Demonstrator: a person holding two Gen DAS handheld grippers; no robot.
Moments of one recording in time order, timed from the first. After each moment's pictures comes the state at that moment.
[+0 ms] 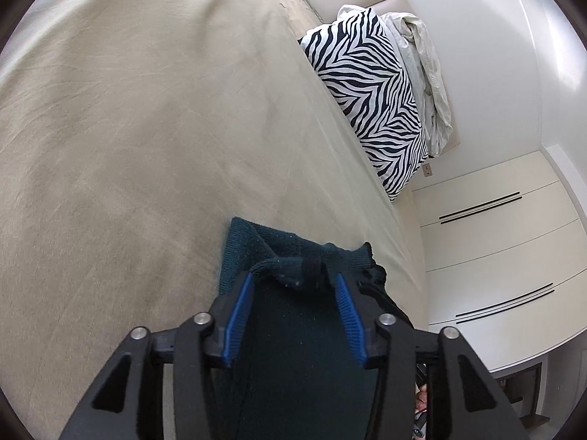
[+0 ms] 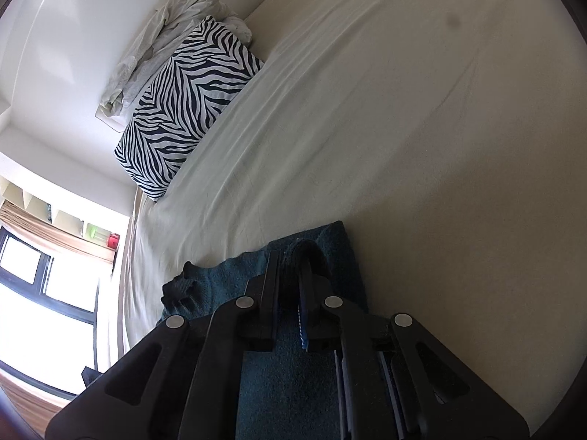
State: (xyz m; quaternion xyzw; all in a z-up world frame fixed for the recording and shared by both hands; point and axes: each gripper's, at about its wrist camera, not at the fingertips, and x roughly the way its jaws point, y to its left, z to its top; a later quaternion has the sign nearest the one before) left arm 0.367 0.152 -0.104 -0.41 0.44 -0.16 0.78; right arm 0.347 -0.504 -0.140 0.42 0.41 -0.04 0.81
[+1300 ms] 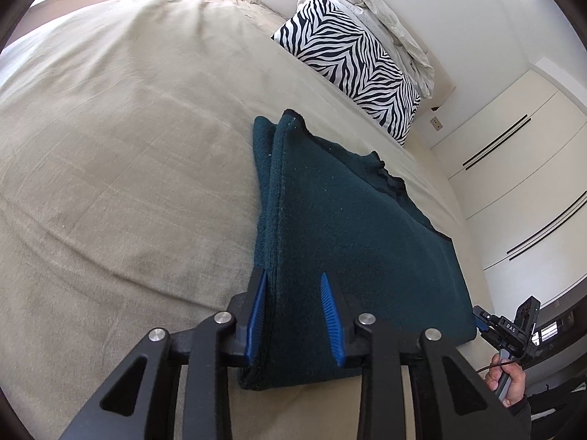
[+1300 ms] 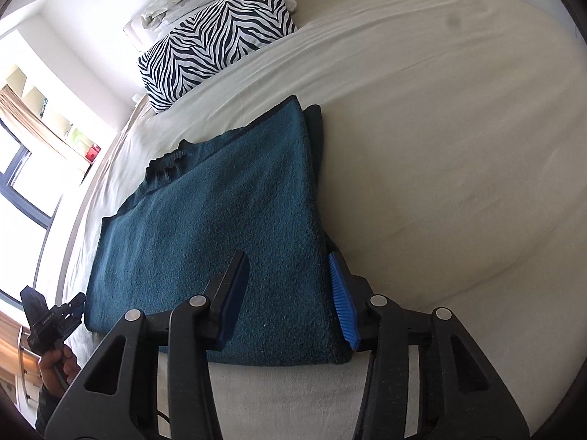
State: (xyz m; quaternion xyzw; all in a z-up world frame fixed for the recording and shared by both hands) left arm 0.239 0.125 -0.098 -0.26 0.44 -0.15 0.85; right arm 0.177 -0.461 -0.114 0.25 0.45 0.01 0.86
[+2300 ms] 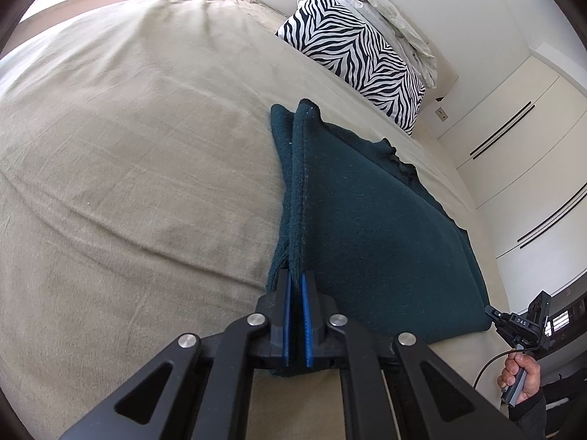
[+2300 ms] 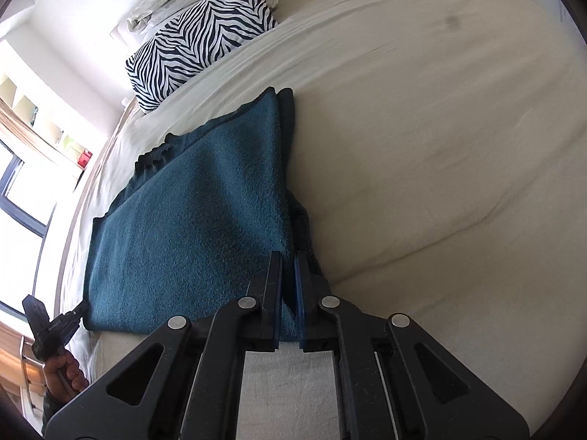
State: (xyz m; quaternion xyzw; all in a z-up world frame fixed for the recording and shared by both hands) left arm 0.226 0.133 -0.108 -0.23 0.45 -0.15 0.85; right arm 0.154 -0.477 -0.124 0.28 0.45 -0.01 0.85
